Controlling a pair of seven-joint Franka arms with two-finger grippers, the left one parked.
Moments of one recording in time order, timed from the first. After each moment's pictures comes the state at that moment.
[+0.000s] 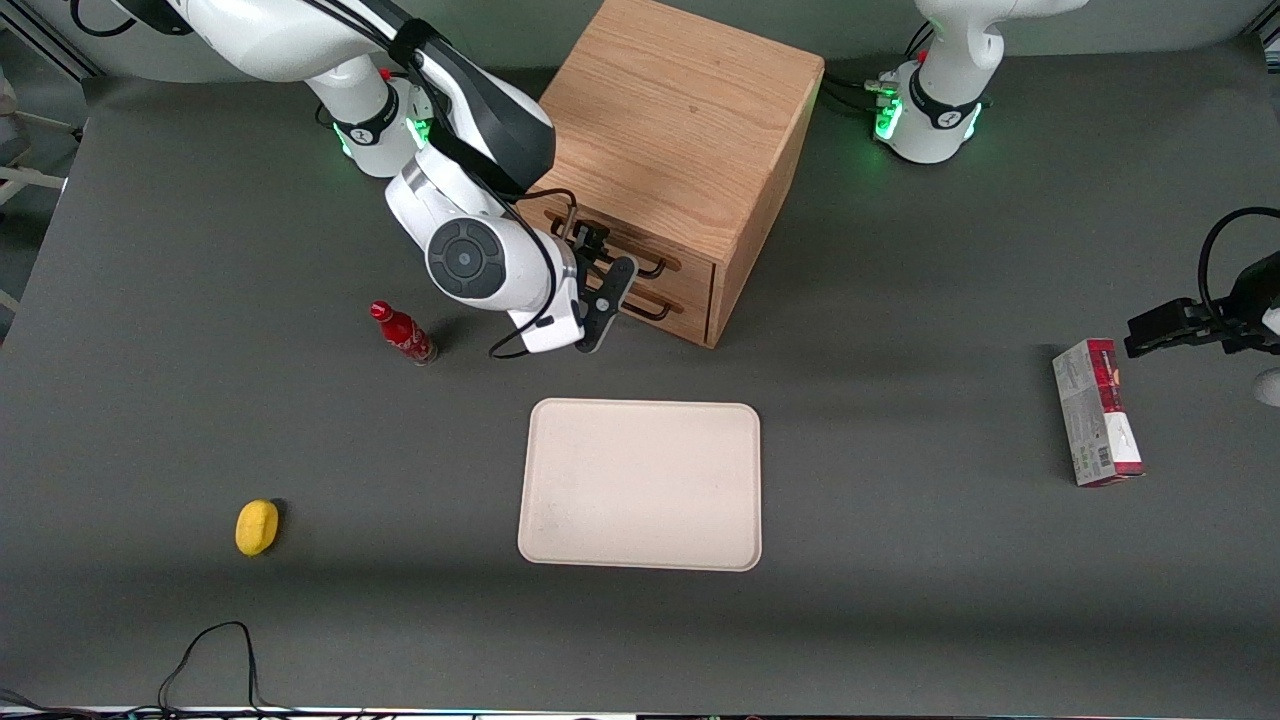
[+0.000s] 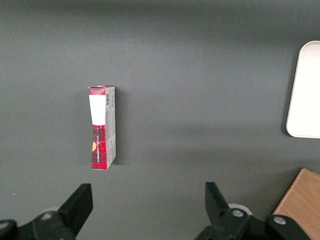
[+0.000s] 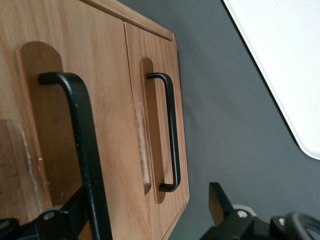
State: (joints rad) arm 0.14 0.48 0.60 -1.60 0.13 1.79 -0.34
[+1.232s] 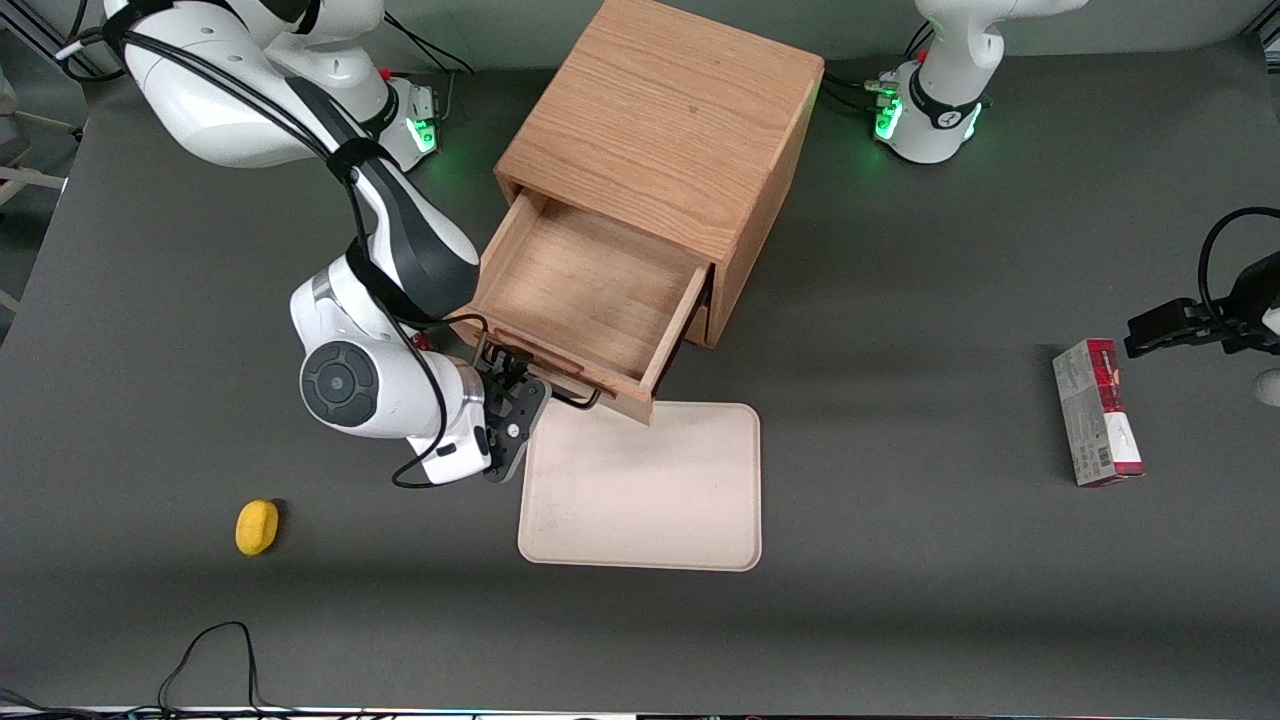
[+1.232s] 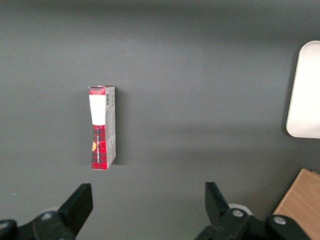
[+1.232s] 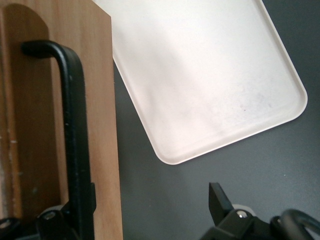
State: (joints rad) arm 0.12 0.67 0.42 -1.28 -0.01 1.79 -0.58
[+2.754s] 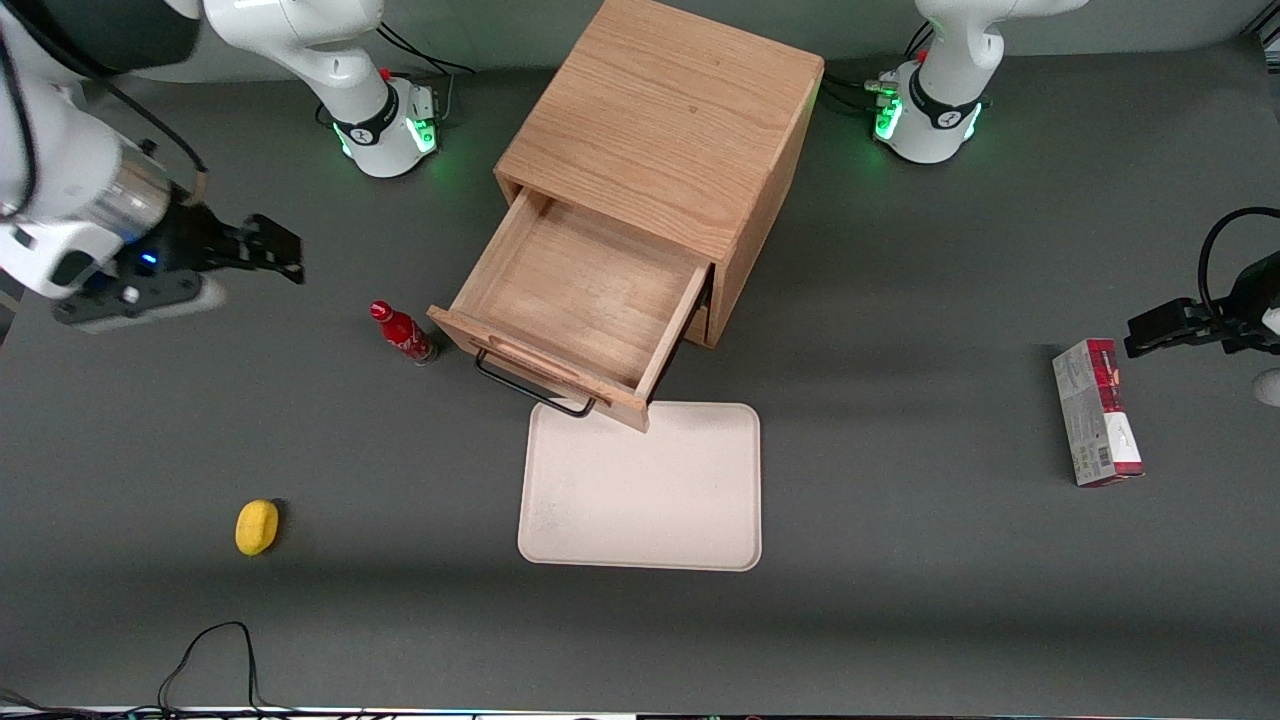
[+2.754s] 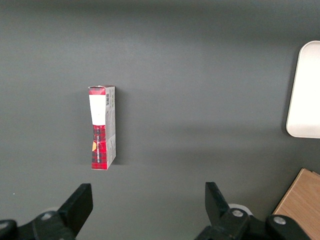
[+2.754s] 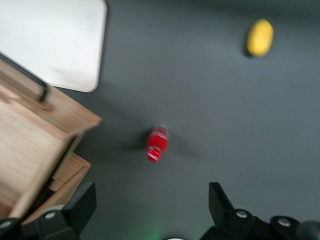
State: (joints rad) arm 0.12 -0.08 0.01 -1.70 0.04 1.56 0.04
